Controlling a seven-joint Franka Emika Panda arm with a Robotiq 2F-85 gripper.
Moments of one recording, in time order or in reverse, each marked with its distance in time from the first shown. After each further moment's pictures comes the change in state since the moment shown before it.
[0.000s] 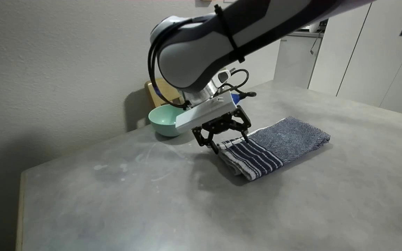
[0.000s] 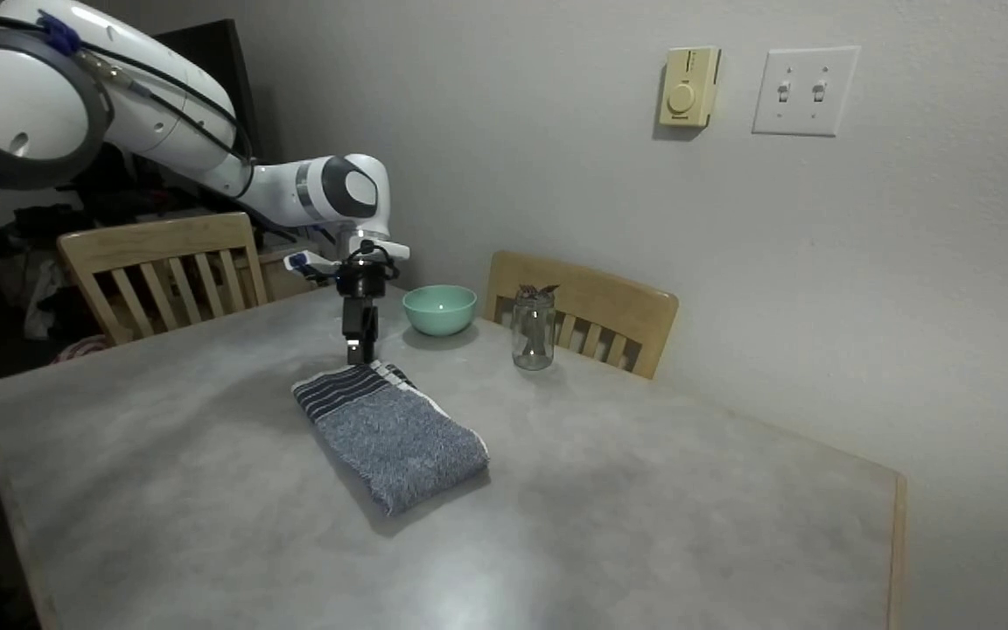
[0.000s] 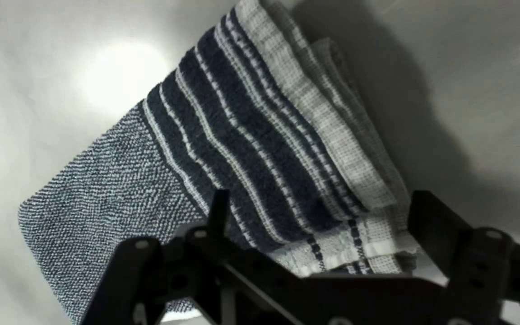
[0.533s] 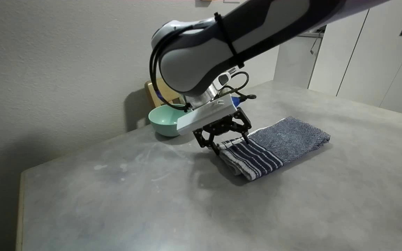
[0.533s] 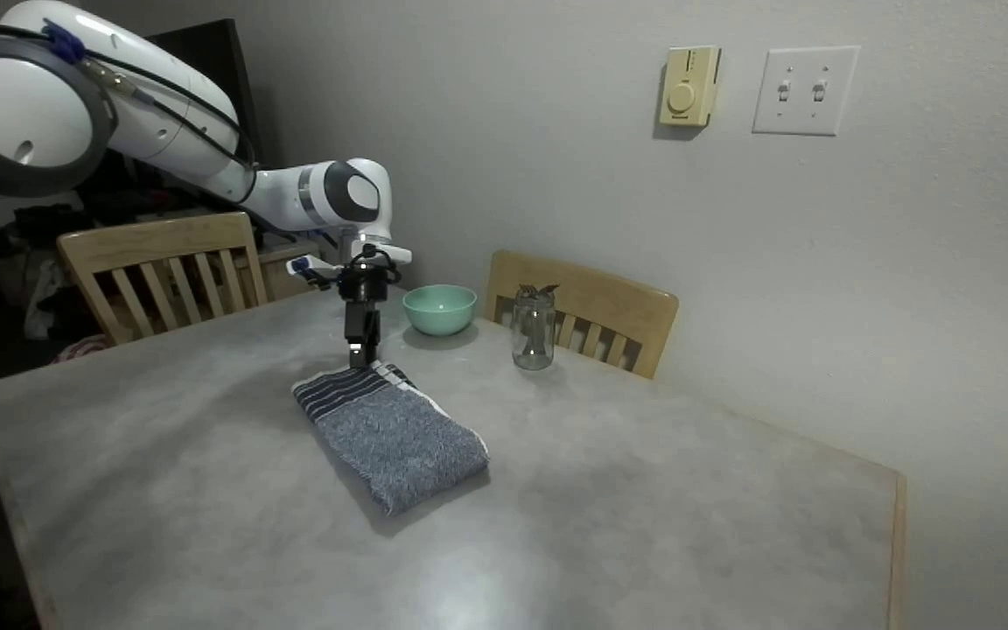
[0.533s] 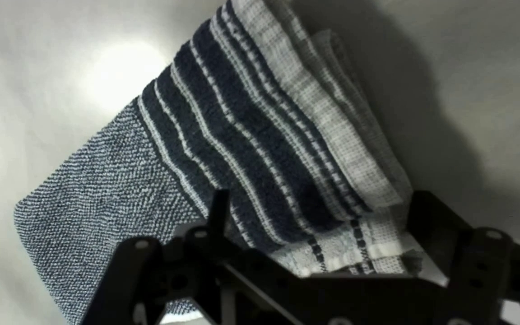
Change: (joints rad) arm -0.001 0.017 -0.006 0.015 0.000 -0.001 0.000
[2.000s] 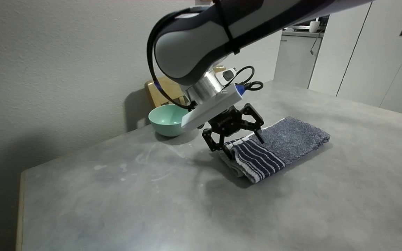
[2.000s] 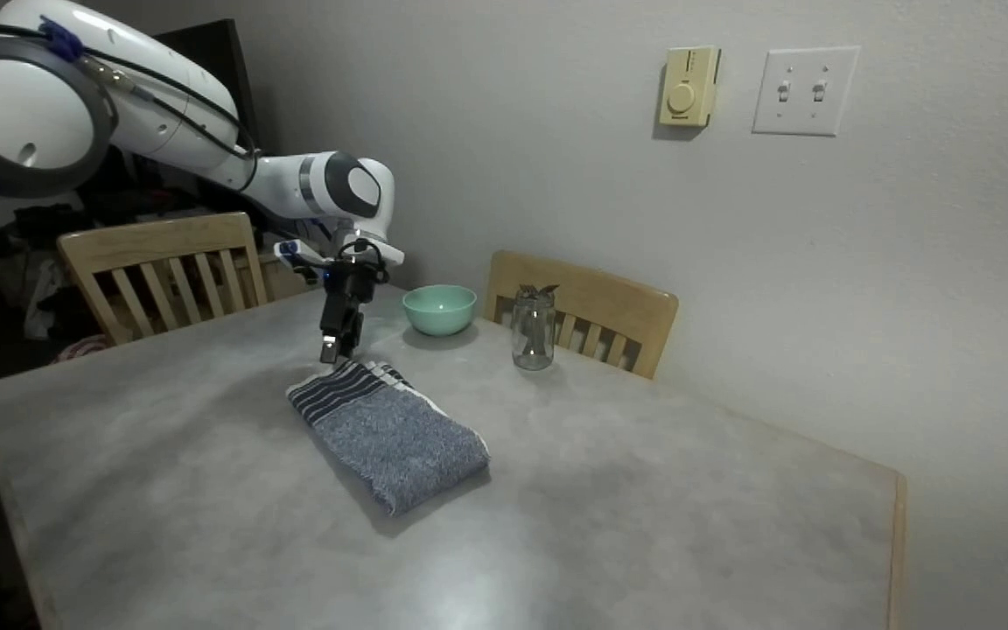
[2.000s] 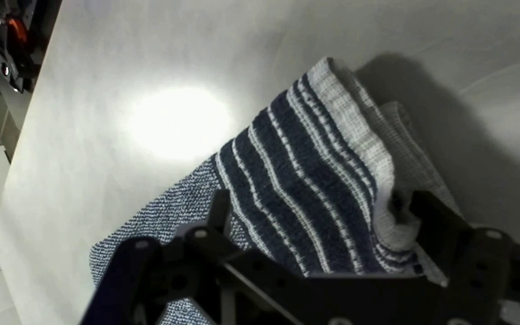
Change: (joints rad) arm -0.007 0.000 0.008 0.038 0.063 -0.213 -0.013
